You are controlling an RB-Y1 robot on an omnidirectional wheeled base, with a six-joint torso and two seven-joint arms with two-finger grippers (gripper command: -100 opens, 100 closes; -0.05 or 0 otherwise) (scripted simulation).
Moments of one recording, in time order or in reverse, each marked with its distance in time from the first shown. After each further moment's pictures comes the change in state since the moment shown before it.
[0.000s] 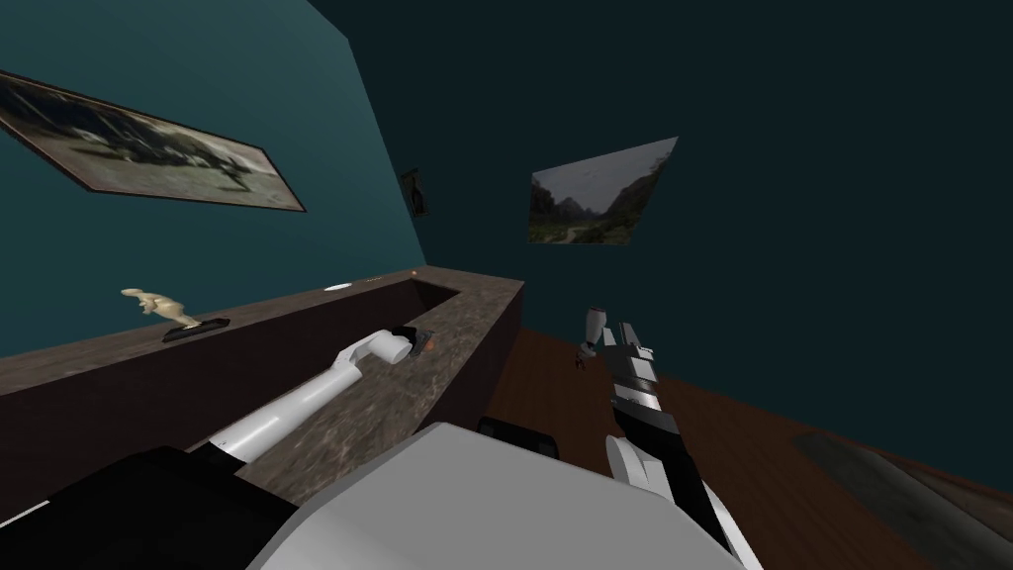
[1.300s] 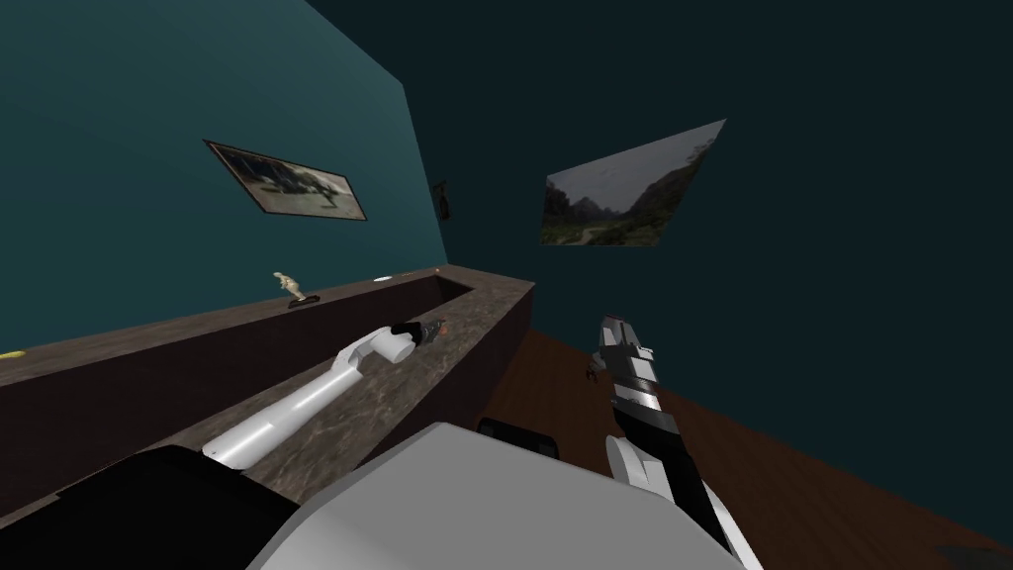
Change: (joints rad) left arm 0.024 -0.025 0.046 -0.167 -0.017 -0.117 -0.010; right arm 0.000 0.000 0.000 0.000 0.000 0.000 0.000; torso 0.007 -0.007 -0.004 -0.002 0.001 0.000
